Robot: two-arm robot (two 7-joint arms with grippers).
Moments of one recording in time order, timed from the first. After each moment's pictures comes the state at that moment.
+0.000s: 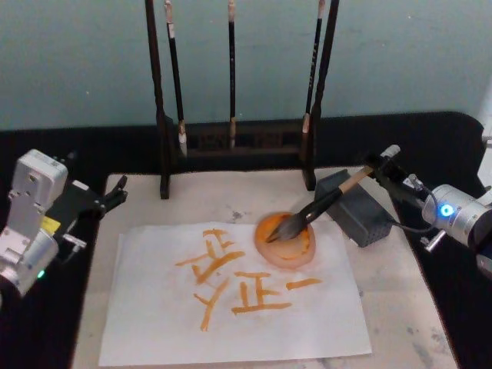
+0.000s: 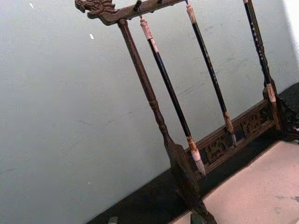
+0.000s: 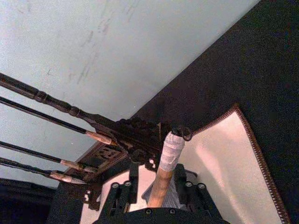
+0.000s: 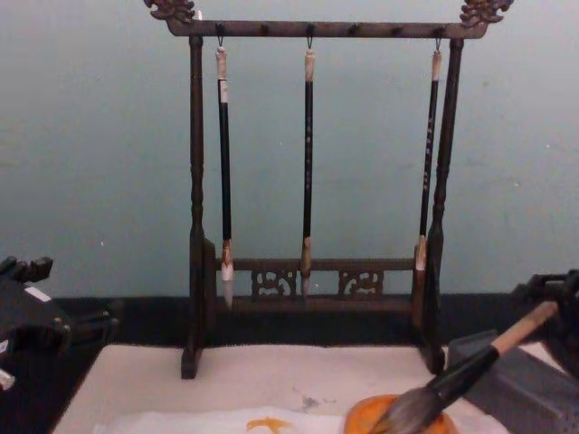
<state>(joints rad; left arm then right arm) -0.20 0.60 0.45 -1.41 -0.25 -0.12 0.03 0.35 0.32 -0.17 -1.21 1.23 0.47 0.06</state>
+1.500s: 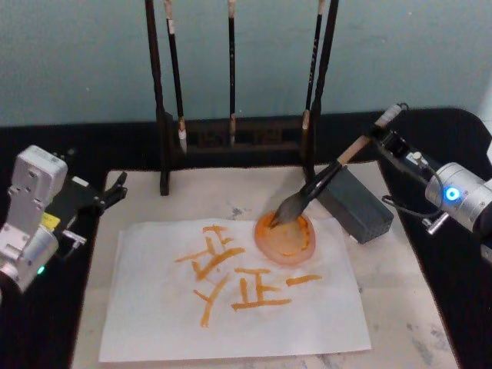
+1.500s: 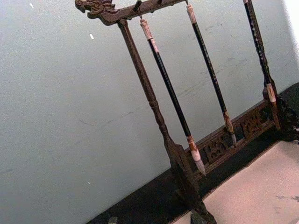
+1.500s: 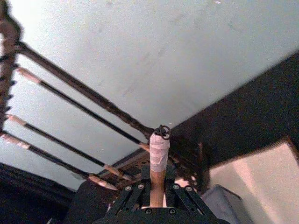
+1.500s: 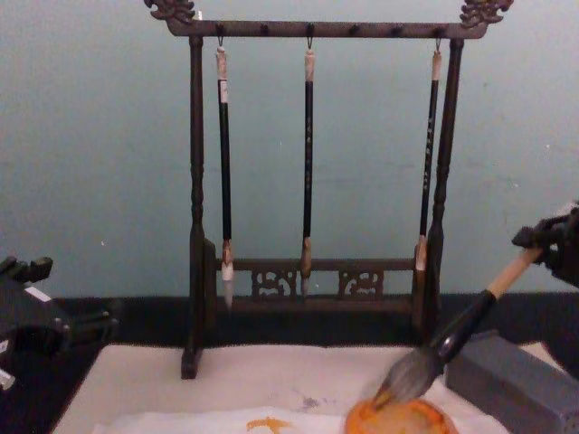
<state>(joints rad) -0.20 0.60 0.45 -1.41 -0.25 -0.12 0.03 0.32 0.37 -0.21 -1.35 1.25 0.37 0.12</state>
